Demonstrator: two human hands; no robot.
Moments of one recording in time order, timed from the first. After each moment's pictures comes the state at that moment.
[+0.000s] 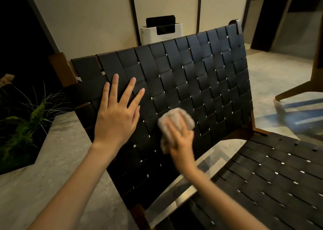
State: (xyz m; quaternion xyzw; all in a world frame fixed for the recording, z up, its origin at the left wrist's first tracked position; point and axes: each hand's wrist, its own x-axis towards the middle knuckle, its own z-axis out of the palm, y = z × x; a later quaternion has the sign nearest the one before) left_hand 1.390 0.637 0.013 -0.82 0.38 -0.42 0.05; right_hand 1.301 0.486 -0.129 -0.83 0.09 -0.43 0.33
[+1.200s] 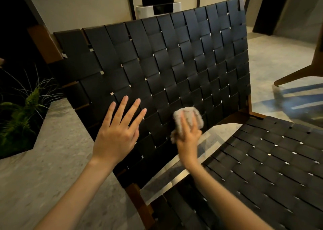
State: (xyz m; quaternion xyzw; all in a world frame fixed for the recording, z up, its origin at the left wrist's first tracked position) left_hand 1.357 0.663 -0.059 -0.80 0.44 -0.40 0.11; right_hand 1.275 0.475 -0.181 -0.81 0.23 -0.39 0.38
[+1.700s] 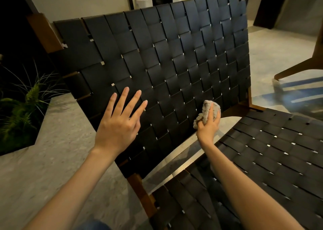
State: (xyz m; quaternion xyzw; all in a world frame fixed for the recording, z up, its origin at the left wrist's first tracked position) left_hand 1.358 0.663 -0.058 -0.79 0.45 -0.40 0.09; right_hand 1.272 0.410 -0.189 -0.70 0.39 -0.35 0.47
